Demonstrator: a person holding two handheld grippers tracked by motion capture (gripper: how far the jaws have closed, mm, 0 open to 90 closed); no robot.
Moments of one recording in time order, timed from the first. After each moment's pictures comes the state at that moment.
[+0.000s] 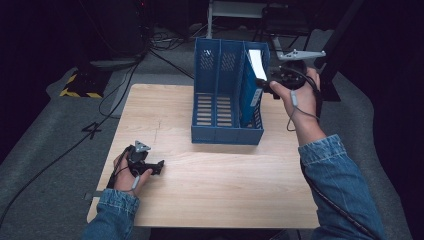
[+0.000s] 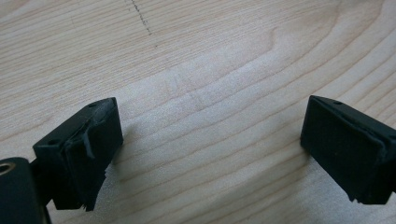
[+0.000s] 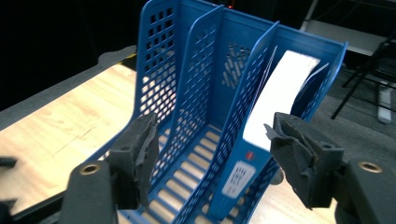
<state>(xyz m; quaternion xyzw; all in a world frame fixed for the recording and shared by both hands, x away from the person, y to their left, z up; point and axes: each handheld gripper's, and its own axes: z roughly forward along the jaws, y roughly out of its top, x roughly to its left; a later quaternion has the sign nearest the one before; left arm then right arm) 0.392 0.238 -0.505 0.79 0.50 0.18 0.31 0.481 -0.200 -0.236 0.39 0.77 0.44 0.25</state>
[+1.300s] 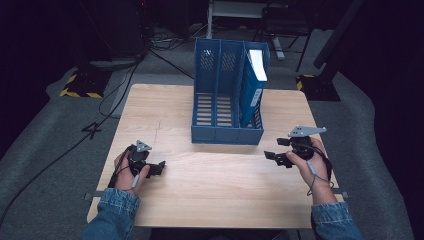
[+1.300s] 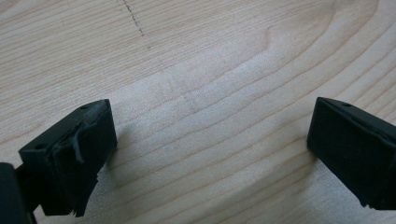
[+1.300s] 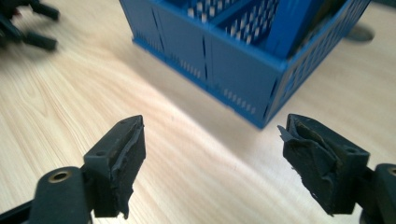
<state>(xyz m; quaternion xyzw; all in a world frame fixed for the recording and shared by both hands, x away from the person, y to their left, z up) 0.394 0.236 -0.506 0.79 0.49 0.18 0.31 0.404 -0.267 -0.409 0.36 0.83 0.40 0.13</state>
